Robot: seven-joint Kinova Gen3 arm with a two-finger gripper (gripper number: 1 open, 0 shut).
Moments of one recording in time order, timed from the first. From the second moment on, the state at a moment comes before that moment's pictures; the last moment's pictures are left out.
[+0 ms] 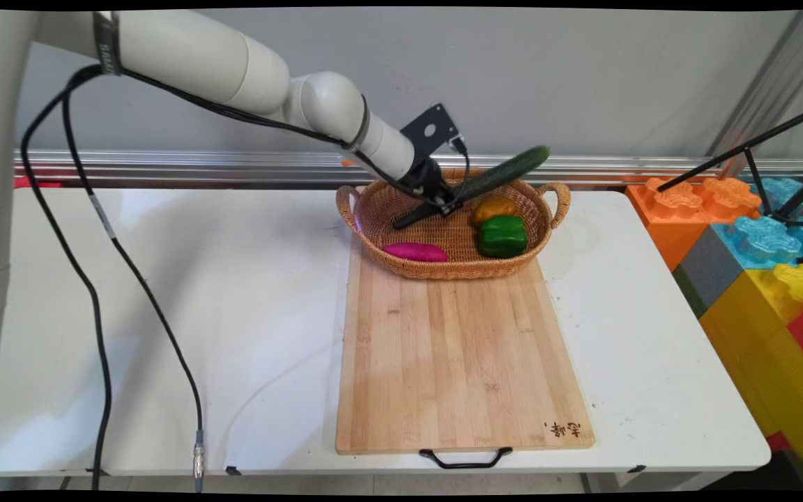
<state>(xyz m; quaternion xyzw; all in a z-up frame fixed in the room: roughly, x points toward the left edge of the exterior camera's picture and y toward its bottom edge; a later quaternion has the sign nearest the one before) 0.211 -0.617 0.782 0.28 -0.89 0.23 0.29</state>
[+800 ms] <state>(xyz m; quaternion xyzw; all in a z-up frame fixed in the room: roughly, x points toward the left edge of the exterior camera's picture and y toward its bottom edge) 0.151 -0.546 0.873 0.20 -0.88 0.25 0.35</state>
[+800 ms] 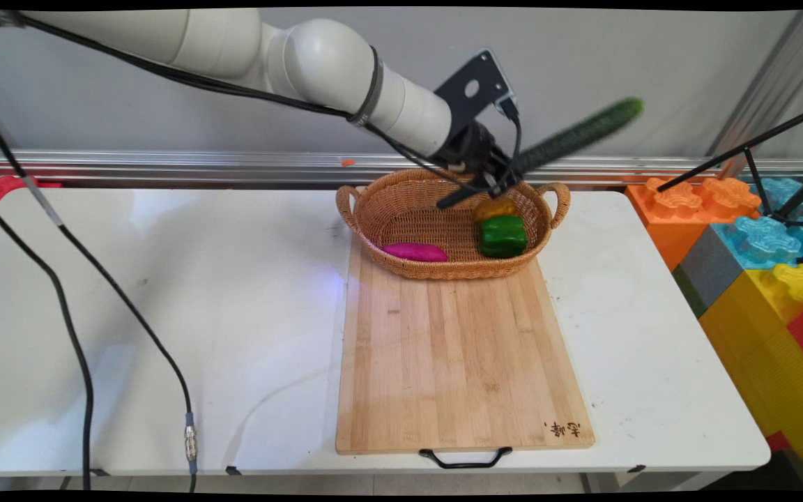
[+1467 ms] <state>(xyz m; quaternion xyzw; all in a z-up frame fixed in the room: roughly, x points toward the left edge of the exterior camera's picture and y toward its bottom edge) 0.146 -0.464 0.844 0.14 -0.94 0.13 0.29</state>
